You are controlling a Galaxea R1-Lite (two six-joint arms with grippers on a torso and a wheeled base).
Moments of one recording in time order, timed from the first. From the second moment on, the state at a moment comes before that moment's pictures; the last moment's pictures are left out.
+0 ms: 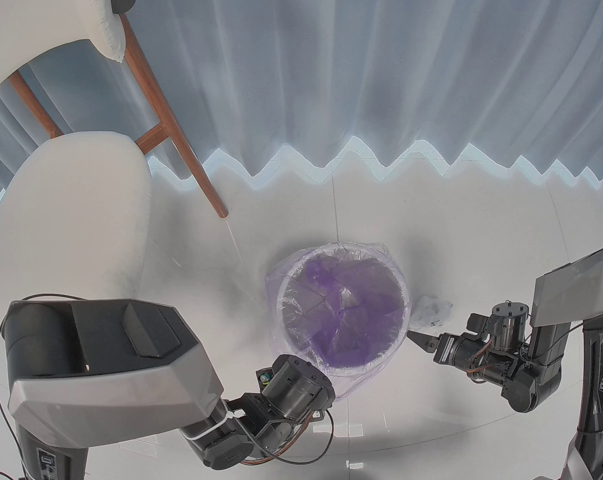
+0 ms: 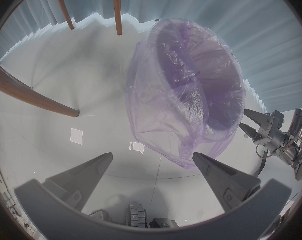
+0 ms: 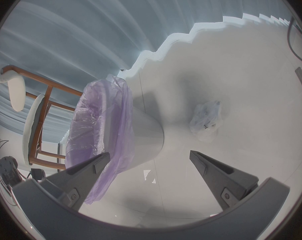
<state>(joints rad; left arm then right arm) -0.86 2.28 -0.77 -0.66 0.38 -0.85 0.10 2.36 -0.40 -1.49 0.23 0.48</state>
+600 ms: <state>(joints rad) -0.86 2.29 -0.76 -0.66 0.38 -0.86 0.13 2.40 -0.45 -1.49 0.24 0.48</state>
